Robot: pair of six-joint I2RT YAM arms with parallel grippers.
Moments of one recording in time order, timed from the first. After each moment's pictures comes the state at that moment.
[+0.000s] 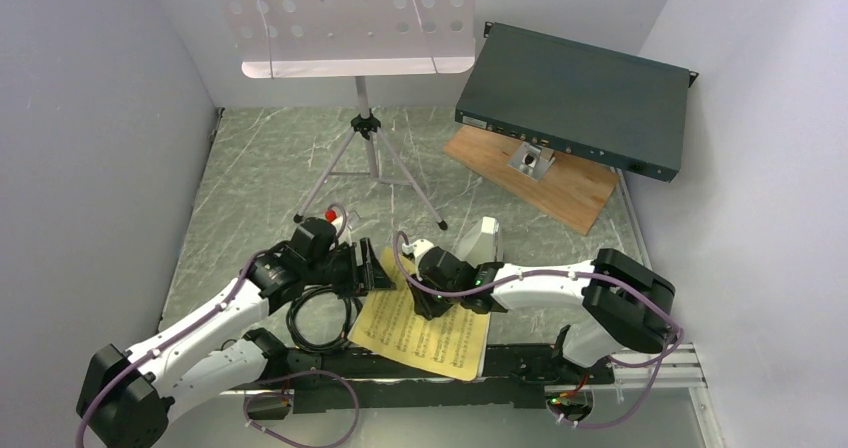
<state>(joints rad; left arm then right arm) -0.65 0.90 0.56 -0.38 0.39 -0.87 1.10 1.49 0.65 -0.05 -0.03 0.44</state>
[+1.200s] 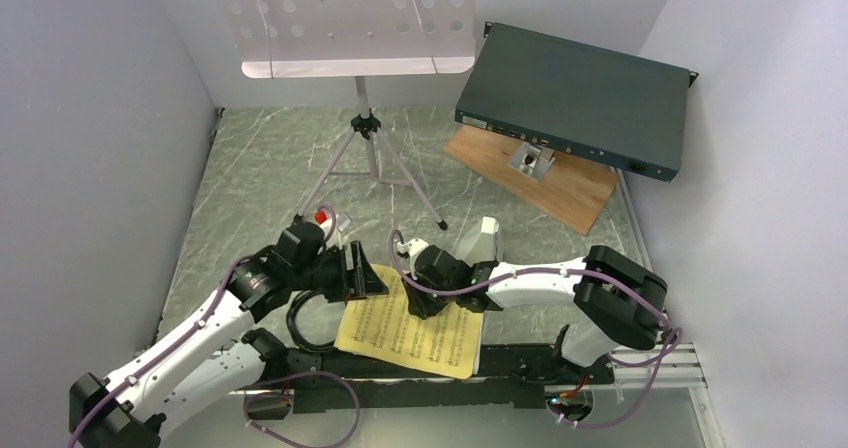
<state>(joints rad) -0.65 0.77 0.60 -0.55 0.39 -0.85 1.10 1.53 0.67 -0.01 -0.07 0.44</state>
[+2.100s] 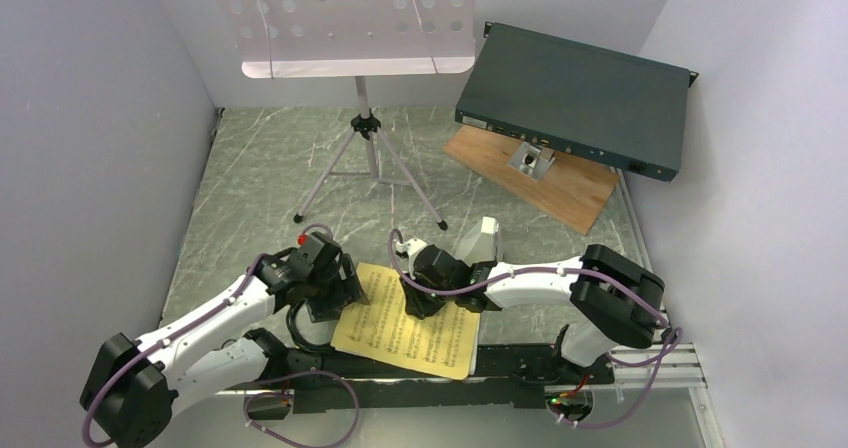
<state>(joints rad) -0.65 0.95 0.53 -0.71 0.09 -1.04 1.10 1.54 0.67 0.03 -0.09 0.45</state>
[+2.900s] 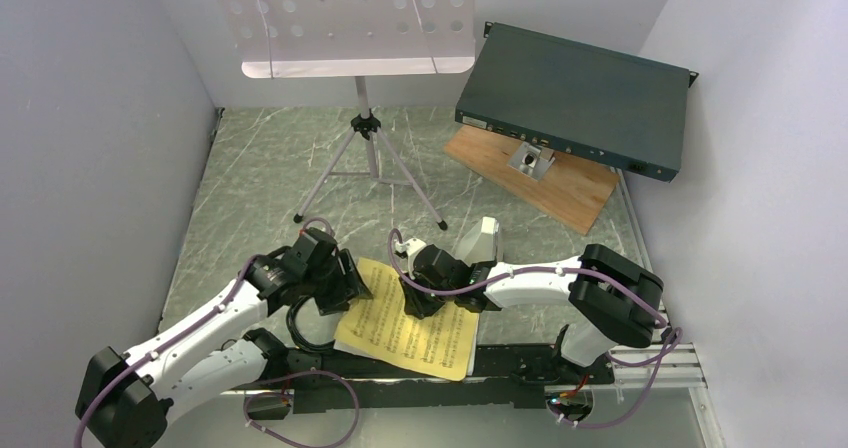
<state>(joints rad) -0.65 0.88 0.55 -0.68 0.15 -1.04 1.10 1.55 0.67 0.04 -0.10 0.45</state>
